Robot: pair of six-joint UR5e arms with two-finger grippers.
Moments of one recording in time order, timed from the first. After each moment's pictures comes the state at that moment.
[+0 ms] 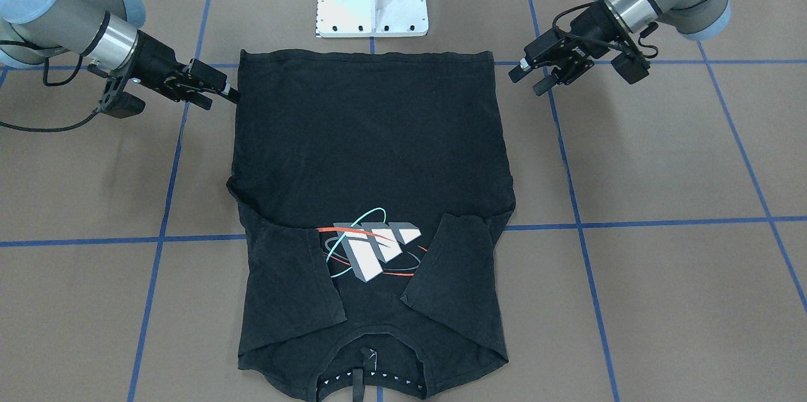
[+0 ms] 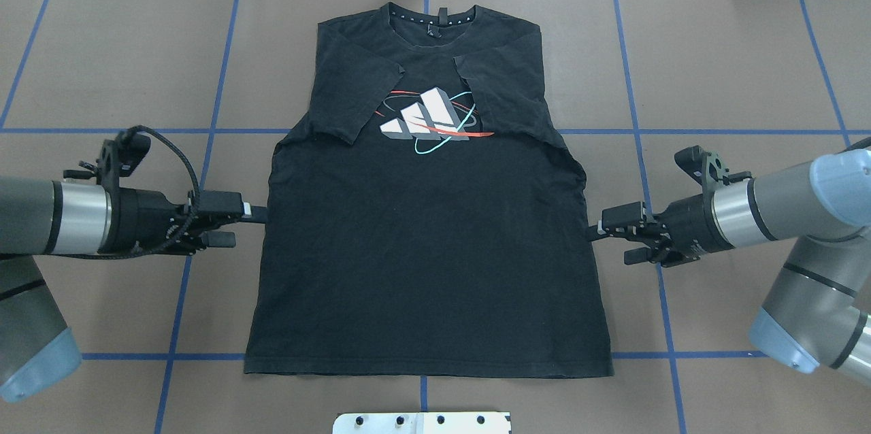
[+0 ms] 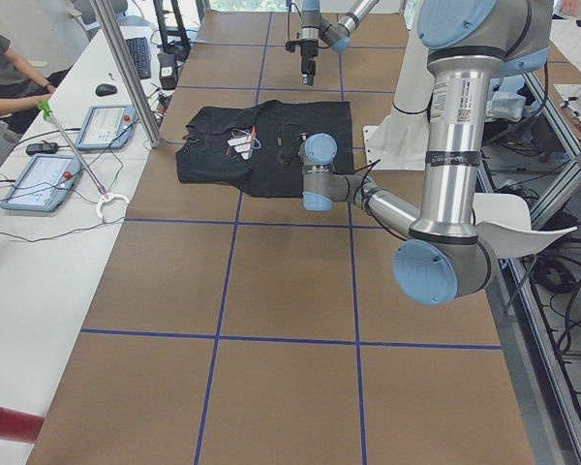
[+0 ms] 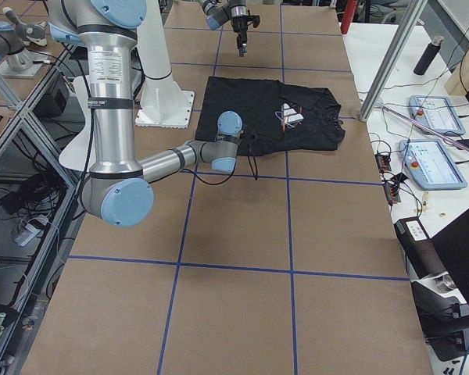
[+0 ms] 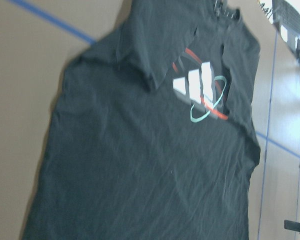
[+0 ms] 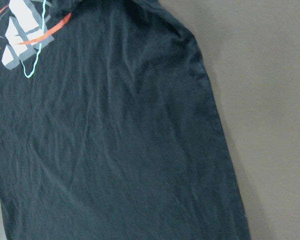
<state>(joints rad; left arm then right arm) -0.59 -1.62 -1.87 -2.78 -1.99 -1.73 0.64 -1.57 1.77 -0.42 2.19 1.70</state>
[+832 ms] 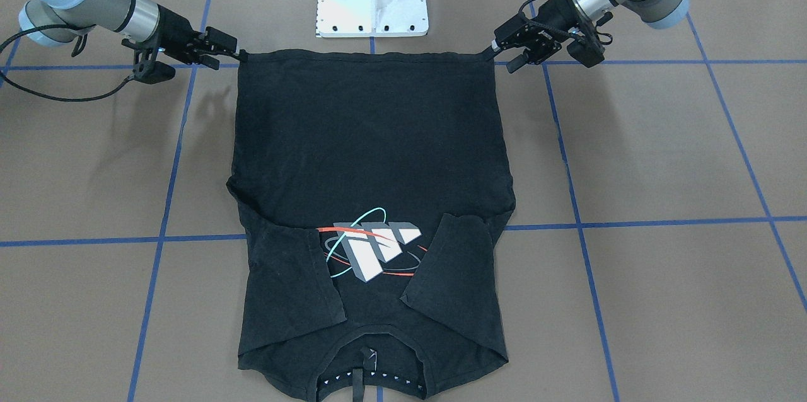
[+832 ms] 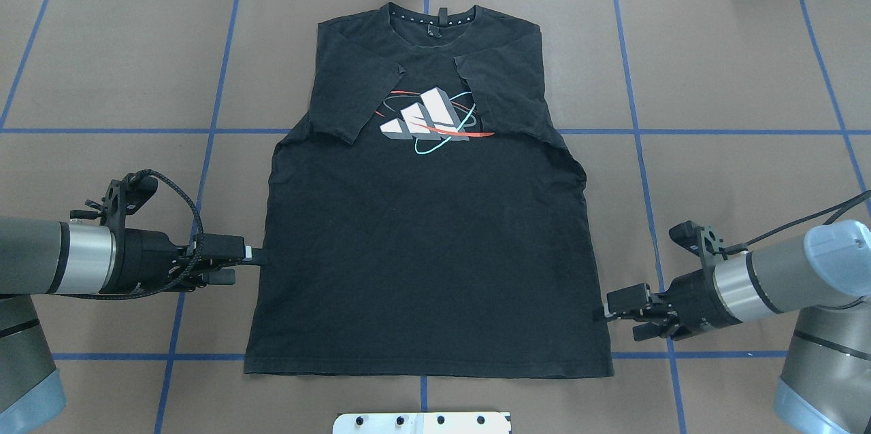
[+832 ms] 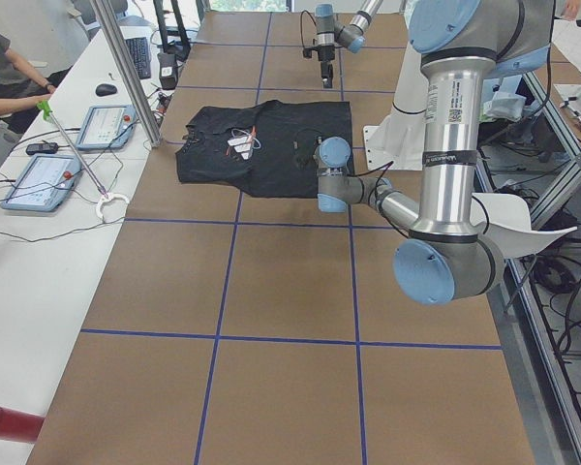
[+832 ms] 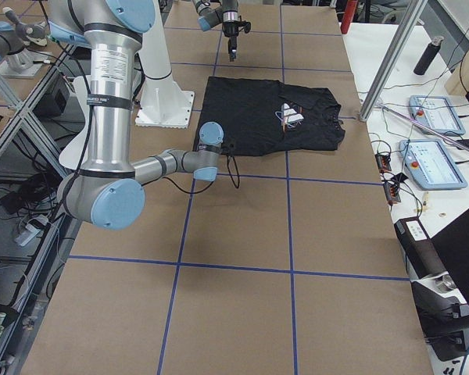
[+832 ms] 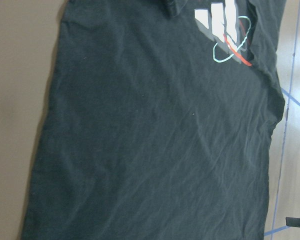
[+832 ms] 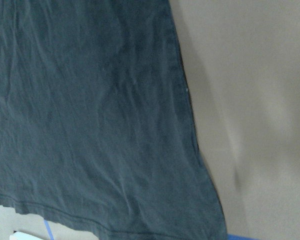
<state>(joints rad) -0.51 -1.55 -1.89 -2.78 -1.96 -1.71 0.45 -1.66 1.79 -0.36 2.17 1.70</state>
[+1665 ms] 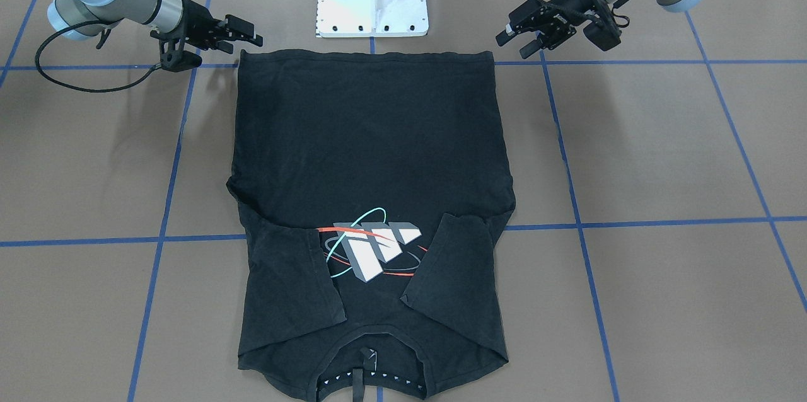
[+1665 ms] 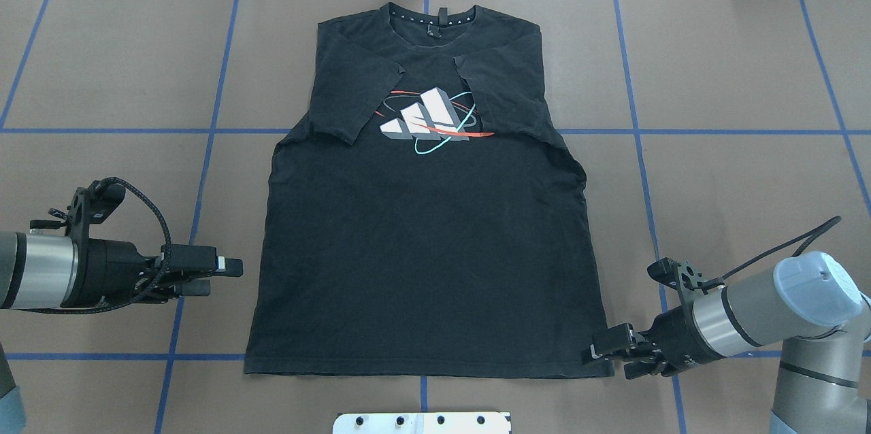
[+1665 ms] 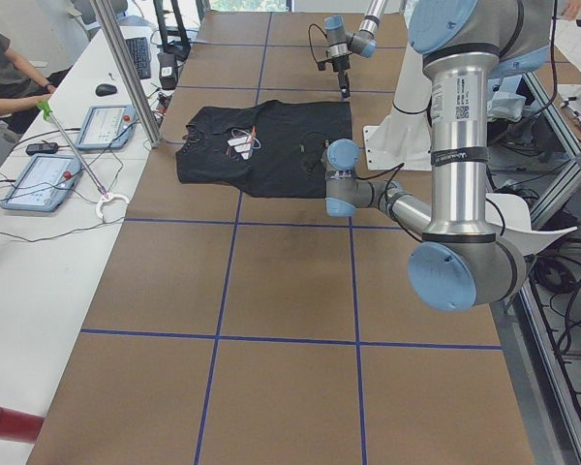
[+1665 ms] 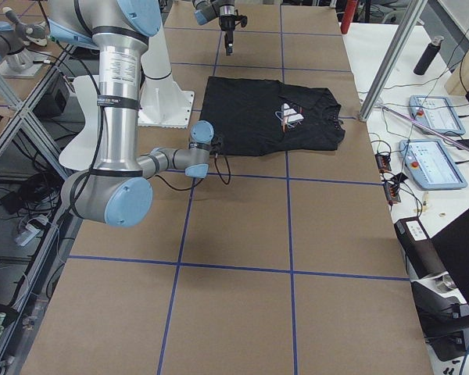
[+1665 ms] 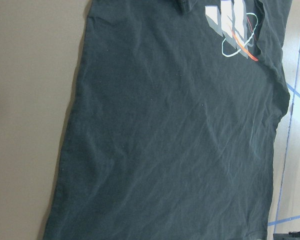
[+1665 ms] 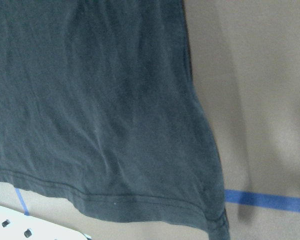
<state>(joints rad) -0.51 -1.47 -1.97 -2.78 -1.96 -1.71 0.36 -1.66 1.79 -0.39 2.16 1.71</state>
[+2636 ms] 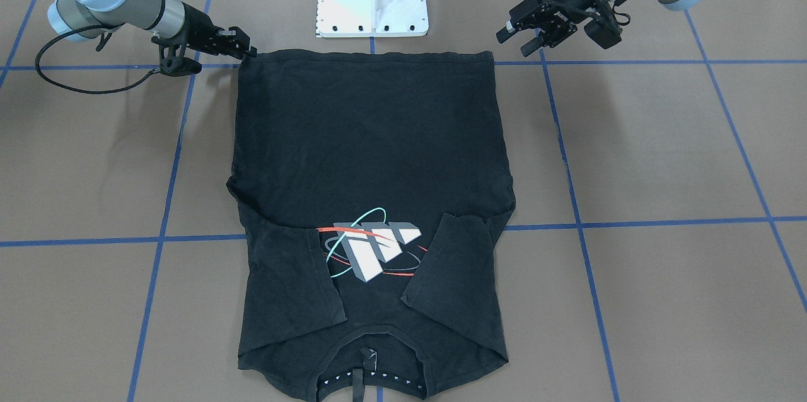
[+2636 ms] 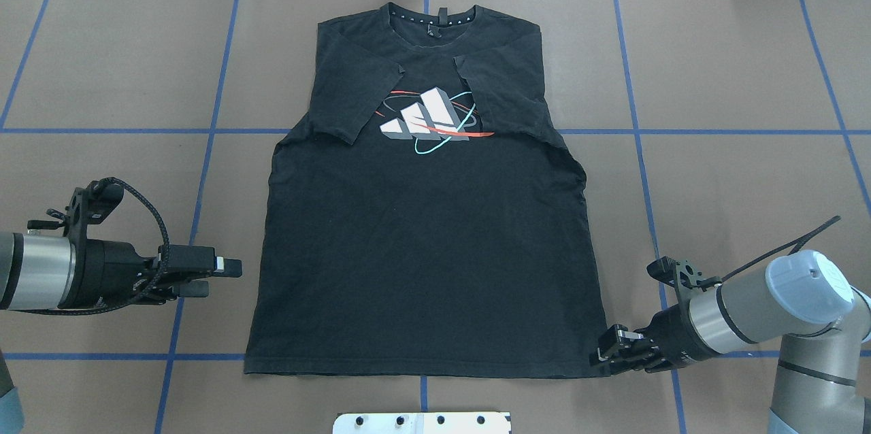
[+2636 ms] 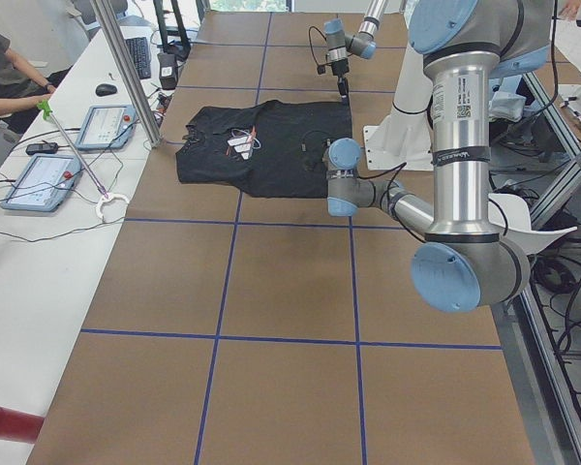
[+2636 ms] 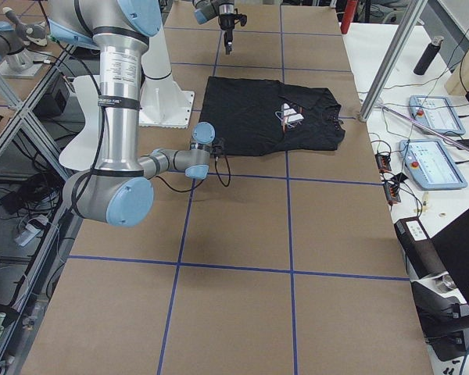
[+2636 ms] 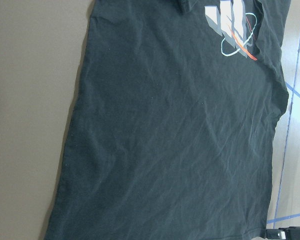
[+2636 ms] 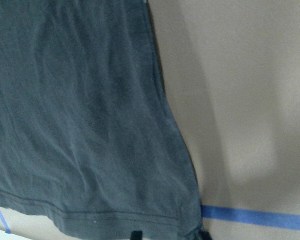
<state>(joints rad) -0.51 -1.47 -1.98 -2.78 -1.97 -1.72 0.36 -1.65 1.78 -0.43 2.16 1.71</state>
